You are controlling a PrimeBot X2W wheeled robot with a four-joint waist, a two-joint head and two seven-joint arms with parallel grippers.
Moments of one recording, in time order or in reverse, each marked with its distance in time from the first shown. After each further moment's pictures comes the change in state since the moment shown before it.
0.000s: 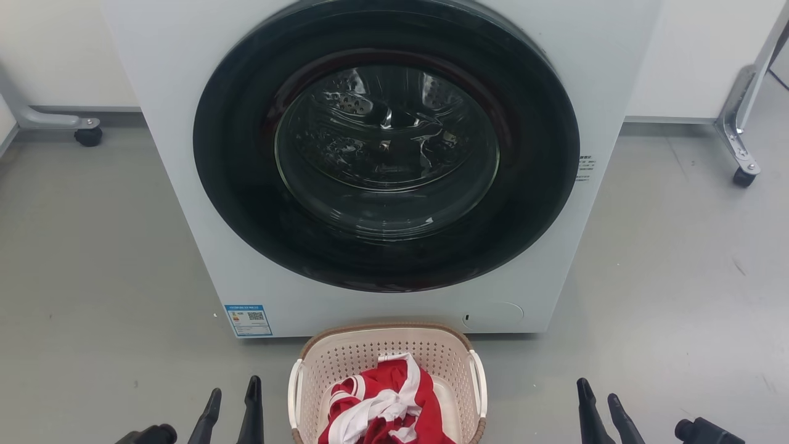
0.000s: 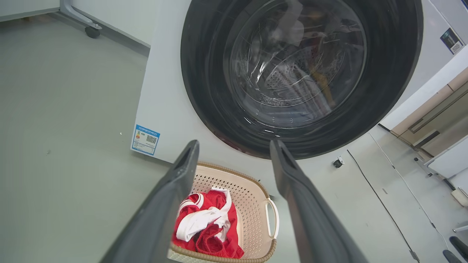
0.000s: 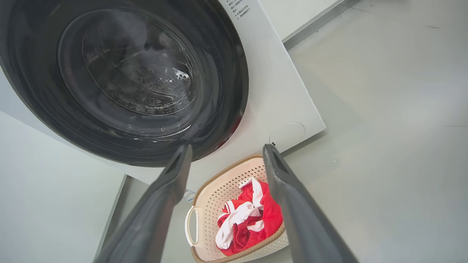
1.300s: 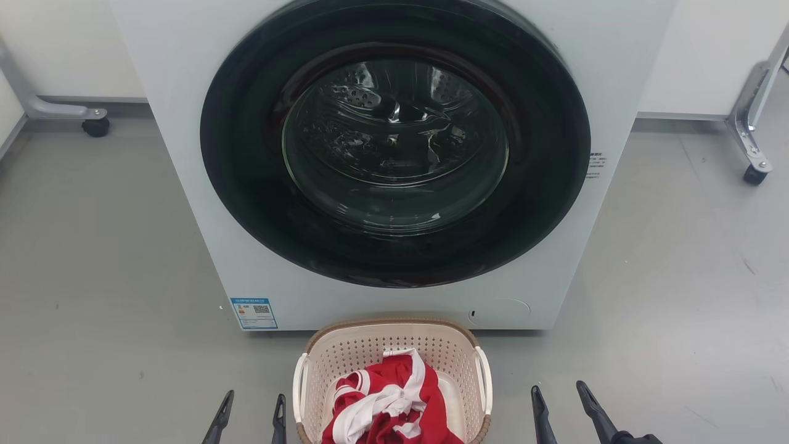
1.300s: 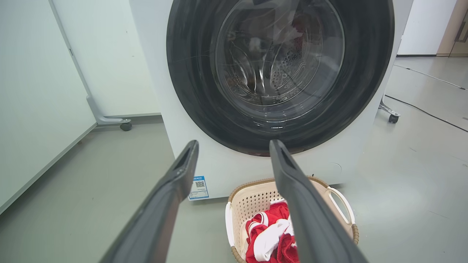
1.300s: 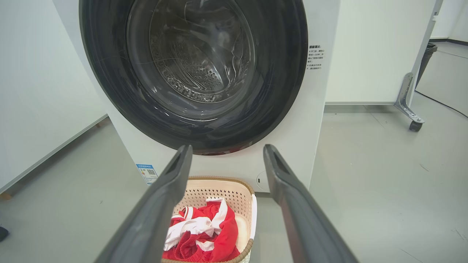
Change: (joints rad) left arm 0.068 0.008 -0.060 -0.047 0.558 0.092 -0.132; right arm 0.031 -0.007 0.132 -0.060 -0.561 -0.089 -0.133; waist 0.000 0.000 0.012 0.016
